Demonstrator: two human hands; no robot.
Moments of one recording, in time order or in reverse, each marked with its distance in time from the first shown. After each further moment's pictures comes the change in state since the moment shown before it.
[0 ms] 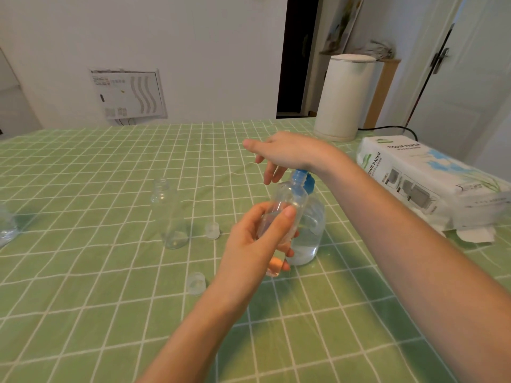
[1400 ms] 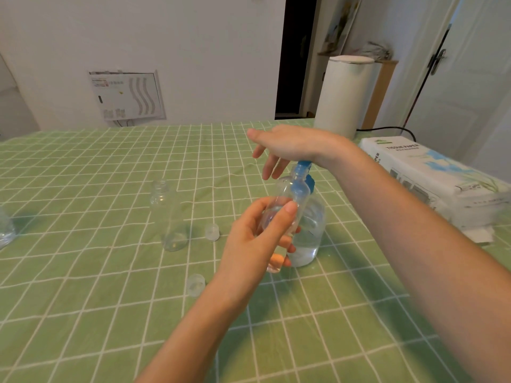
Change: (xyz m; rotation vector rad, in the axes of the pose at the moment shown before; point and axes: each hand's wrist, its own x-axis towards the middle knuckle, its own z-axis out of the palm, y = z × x) left_hand 0.003 0.004 -0.001 0.002 -0.019 0.018; right_hand -0.003 -0.006 -0.011 0.021 -0.018 0.006
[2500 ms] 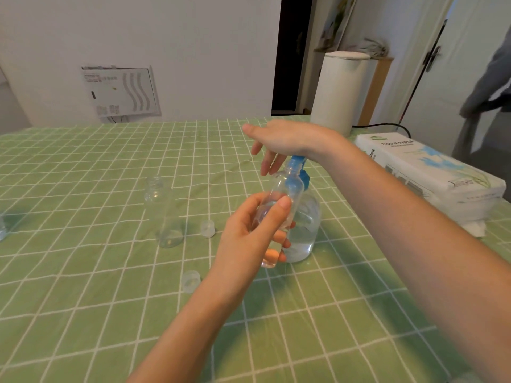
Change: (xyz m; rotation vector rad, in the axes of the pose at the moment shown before) left_hand 0.000 0.002 0.002 -0.011 0.009 -0.008; right_hand 0.004 0.000 0.000 -0.009 0.023 0.024
